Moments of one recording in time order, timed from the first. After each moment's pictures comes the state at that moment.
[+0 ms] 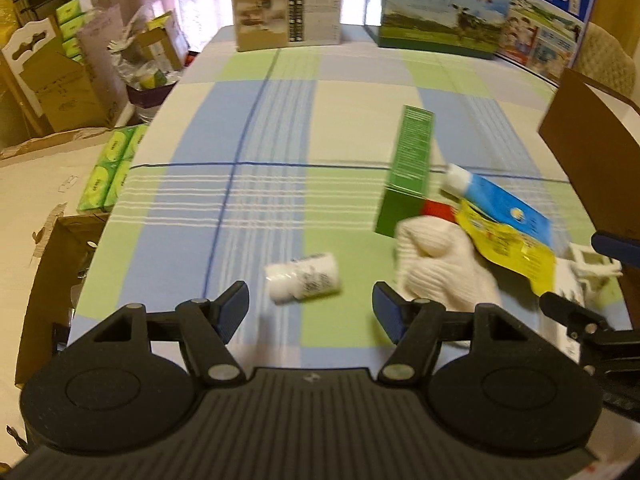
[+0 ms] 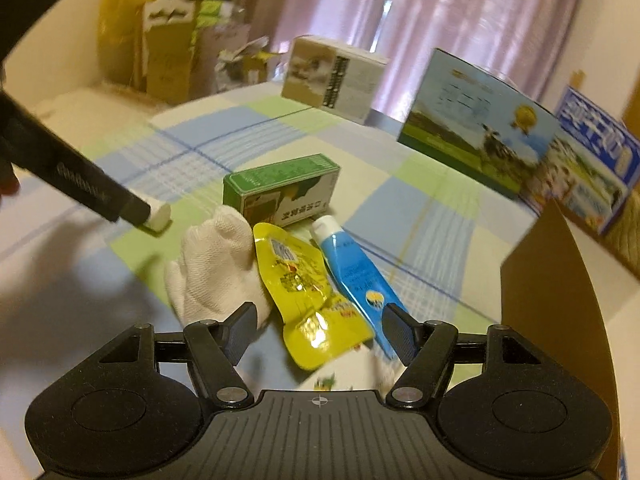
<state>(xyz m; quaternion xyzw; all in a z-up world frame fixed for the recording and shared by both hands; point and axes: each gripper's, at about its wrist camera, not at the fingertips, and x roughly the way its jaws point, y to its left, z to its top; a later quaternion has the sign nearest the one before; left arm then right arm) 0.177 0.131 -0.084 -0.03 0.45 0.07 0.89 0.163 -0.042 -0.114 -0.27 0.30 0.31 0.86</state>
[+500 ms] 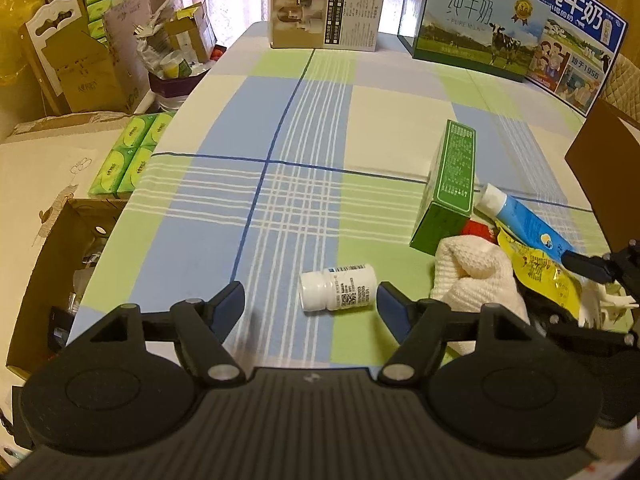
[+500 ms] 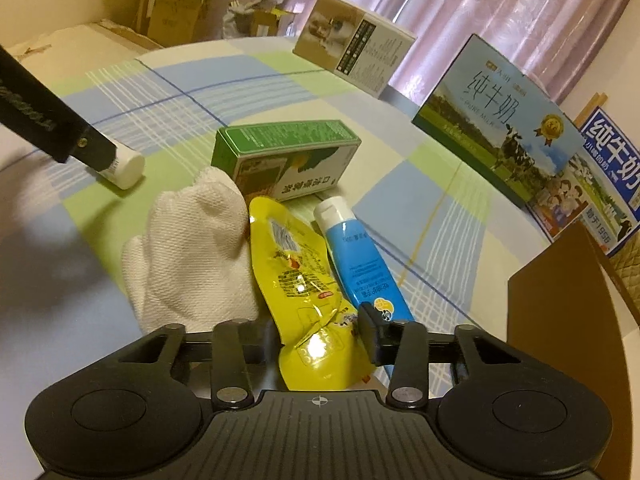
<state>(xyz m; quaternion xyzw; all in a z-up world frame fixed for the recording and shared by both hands) 0.179 0.150 -0.091 -0.06 0.44 0.10 0.89 0.191 -0.008 -0.152 -0.34 0.31 0.28 0.84</state>
